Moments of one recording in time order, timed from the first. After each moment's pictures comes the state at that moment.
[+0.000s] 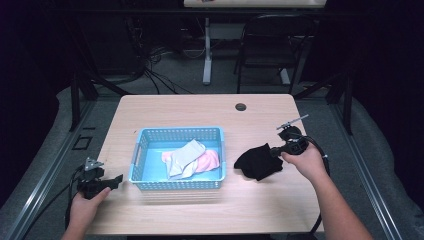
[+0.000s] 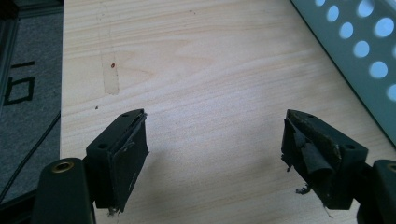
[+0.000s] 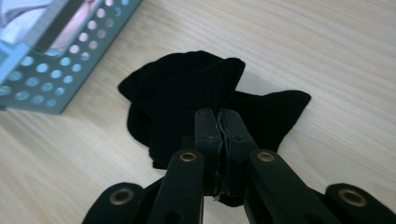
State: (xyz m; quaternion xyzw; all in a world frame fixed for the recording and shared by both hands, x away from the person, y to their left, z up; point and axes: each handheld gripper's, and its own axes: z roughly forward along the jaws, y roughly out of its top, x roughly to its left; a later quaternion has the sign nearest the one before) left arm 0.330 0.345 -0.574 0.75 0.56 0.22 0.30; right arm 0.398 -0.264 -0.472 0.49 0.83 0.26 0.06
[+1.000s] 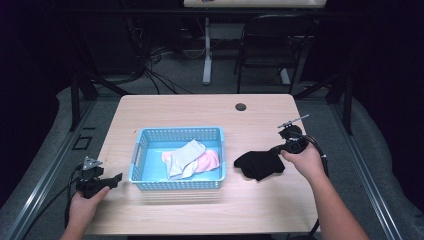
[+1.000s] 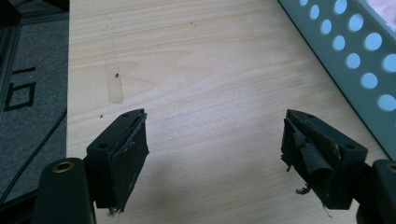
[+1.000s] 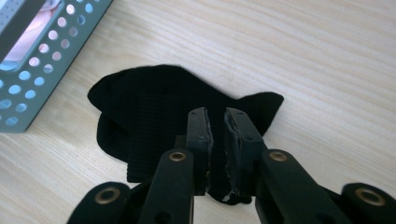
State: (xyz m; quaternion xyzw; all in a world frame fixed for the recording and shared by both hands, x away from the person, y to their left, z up) left arm 0.330 0.346 -0.570 0.74 0.55 0.22 0.31; right arm 0.404 -0.267 -0.478 0.52 0.81 0.25 0.09
